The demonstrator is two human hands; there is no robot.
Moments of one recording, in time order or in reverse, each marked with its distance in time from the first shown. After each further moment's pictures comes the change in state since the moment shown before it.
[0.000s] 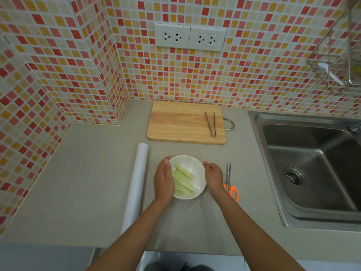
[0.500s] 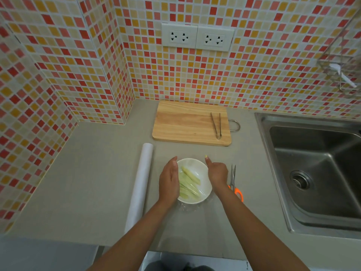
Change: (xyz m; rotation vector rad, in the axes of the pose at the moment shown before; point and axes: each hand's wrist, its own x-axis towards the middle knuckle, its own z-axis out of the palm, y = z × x) left_hand -0.001 -0.003 0.001 0.019 -0.064 0.008; right_hand 0.018 -0.011 0.006 -0.129 0.061 0.064
